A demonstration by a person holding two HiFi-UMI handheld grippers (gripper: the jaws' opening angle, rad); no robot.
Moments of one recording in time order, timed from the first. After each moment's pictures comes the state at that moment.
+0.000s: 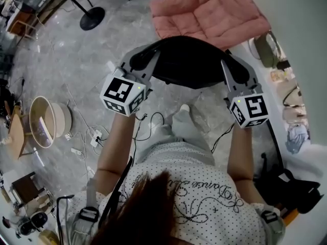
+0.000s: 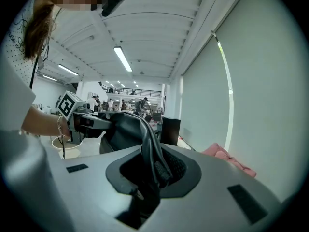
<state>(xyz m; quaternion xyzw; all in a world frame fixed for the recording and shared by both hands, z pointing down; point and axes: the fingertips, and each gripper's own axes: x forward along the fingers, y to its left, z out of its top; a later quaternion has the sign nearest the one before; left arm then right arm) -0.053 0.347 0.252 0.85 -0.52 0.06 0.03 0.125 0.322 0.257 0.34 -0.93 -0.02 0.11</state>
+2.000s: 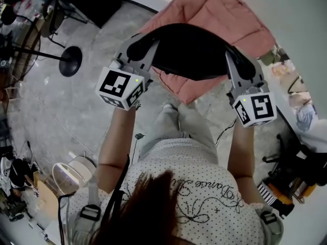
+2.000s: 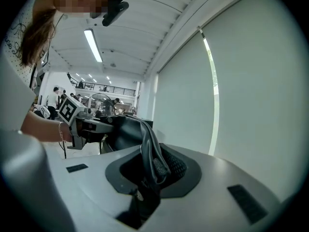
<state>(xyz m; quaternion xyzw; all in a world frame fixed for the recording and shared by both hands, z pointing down) -0.155 -0.023 0.240 0.92 -0.38 0.04 0.02 0.020 0.022 0.240 0.50 -0.86 -0.02 0.09</state>
